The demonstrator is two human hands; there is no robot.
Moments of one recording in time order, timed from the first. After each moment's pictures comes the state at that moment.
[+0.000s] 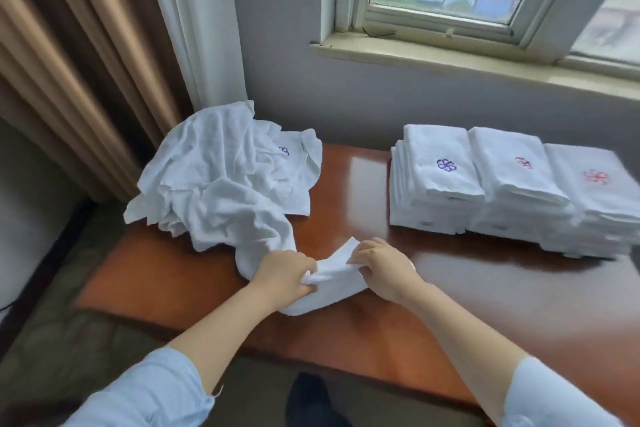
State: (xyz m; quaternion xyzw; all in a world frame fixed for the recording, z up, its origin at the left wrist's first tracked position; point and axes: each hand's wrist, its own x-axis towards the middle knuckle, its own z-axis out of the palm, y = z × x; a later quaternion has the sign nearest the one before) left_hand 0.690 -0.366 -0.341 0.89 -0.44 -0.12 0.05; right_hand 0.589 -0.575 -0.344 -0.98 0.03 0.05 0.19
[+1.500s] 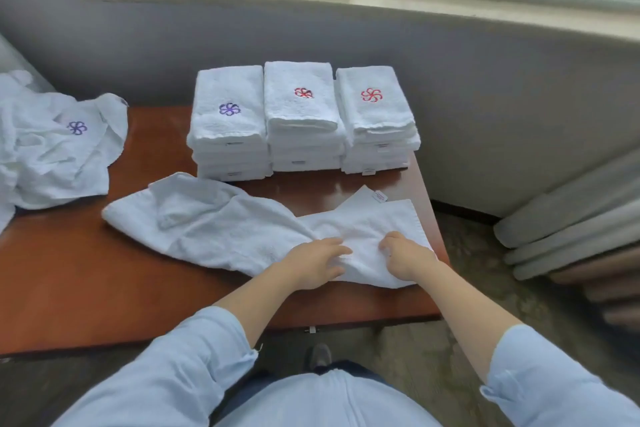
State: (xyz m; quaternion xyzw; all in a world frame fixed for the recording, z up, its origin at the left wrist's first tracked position) left_hand 0.430 -0.707 -0.392 0.76 -0.56 -0.32 0.08; right_hand 0.281 -0.873 -0.392 -0.87 0.36 0.26 0.20
